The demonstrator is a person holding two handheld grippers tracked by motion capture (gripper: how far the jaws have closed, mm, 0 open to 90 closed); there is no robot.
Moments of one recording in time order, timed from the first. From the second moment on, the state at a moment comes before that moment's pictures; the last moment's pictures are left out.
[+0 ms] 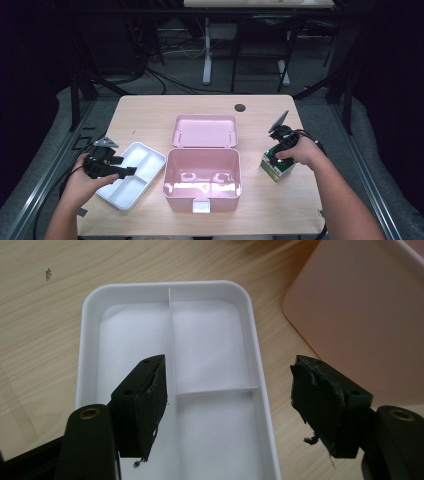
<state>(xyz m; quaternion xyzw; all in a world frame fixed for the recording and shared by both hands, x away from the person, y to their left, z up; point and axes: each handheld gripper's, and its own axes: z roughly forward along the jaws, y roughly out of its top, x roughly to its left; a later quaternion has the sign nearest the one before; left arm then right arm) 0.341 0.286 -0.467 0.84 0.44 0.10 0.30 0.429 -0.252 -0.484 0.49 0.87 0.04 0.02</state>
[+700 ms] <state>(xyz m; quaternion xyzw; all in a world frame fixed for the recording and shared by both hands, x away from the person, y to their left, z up) 0.341 0.287 -0.467 0.84 0.44 0.10 0.30 0.415 -0.225 -0.428 0.43 0.90 0.06 0.04</state>
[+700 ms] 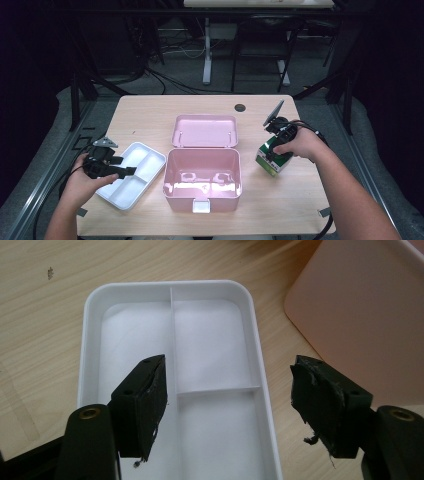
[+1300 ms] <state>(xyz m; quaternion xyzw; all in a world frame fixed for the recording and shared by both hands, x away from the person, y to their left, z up) 0.341 0.288 -0.467 0.84 0.44 0.10 0.30 0.399 -0.178 -0.351 0.34 0.94 0.07 0.05</state>
